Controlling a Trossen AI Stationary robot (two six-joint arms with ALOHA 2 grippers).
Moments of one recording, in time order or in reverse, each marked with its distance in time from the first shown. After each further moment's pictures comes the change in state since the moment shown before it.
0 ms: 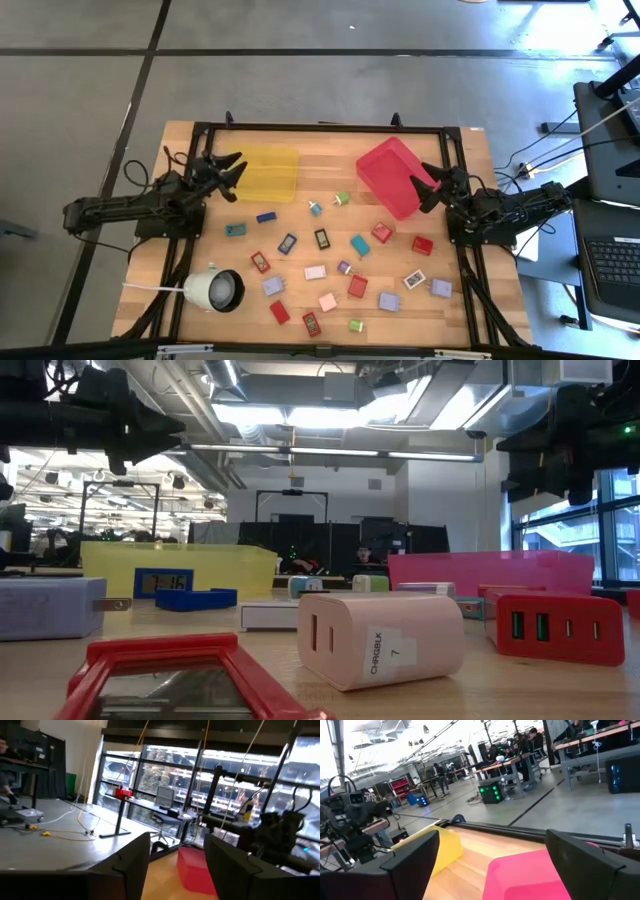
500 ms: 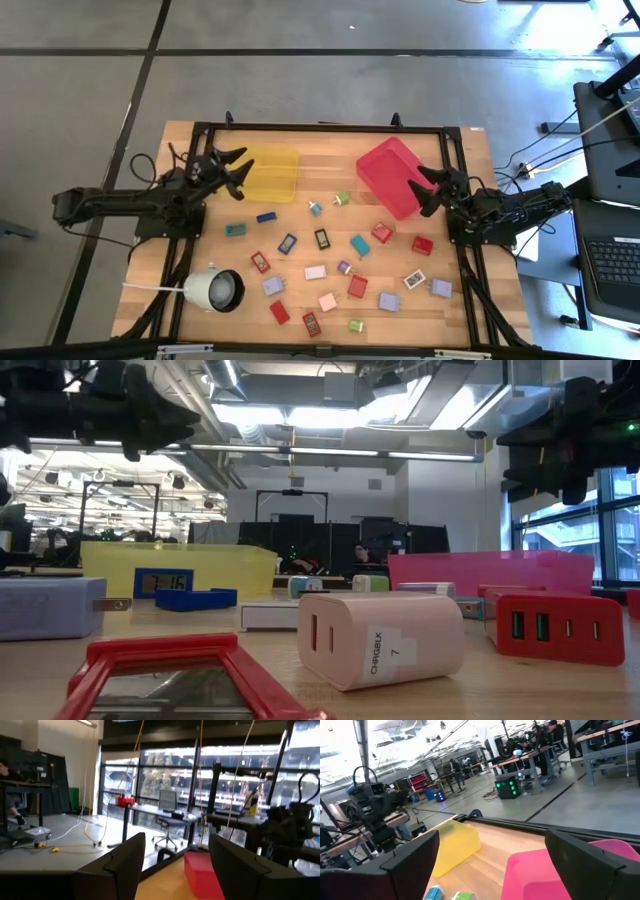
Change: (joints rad) left arm 0.001 0.282 0.061 0.229 0.012 0.122; right arm 0.000 0.000 0.000 -0.001 -0.098 0.022
